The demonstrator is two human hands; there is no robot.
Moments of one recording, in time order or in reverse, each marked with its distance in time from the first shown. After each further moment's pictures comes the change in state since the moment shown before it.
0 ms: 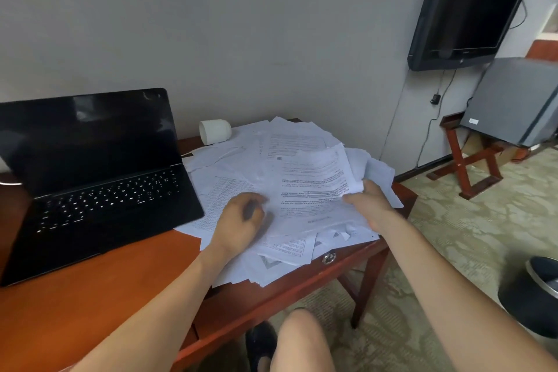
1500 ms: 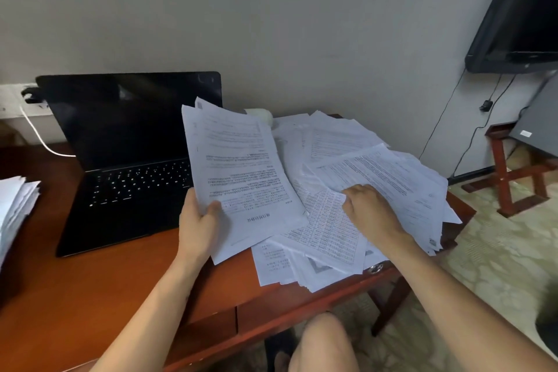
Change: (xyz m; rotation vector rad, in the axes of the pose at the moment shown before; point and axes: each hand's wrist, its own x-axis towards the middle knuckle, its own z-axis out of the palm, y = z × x) left_hand -0.042 -0.052 -0.104 -0.341 0.490 -0.215; right_hand -0.001 0.009 0.089 -1.071 -0.049 -0.762
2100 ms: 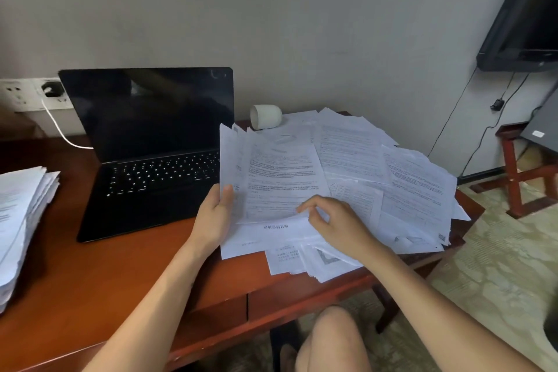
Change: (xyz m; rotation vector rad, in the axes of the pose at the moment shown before) left_hand 0.001 0.001 -0.008 0.043 -0.228 -0.089; right_hand -0.029 -0.078 0.002 0.632 -0.167 -0.126
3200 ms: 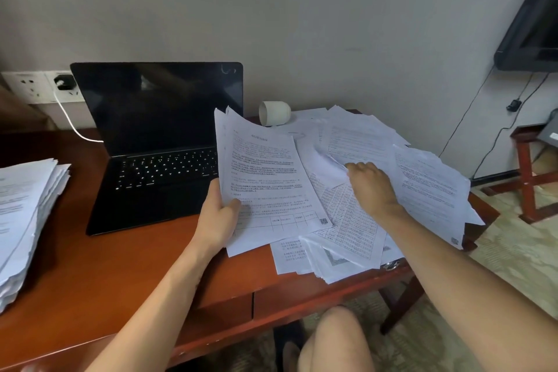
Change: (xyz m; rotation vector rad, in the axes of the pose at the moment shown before) left_hand -0.004 0.000 -0.004 0.036 0.062 -0.024; right_hand 0.072 0.073 -0.040 -0.896 0.194 0.032
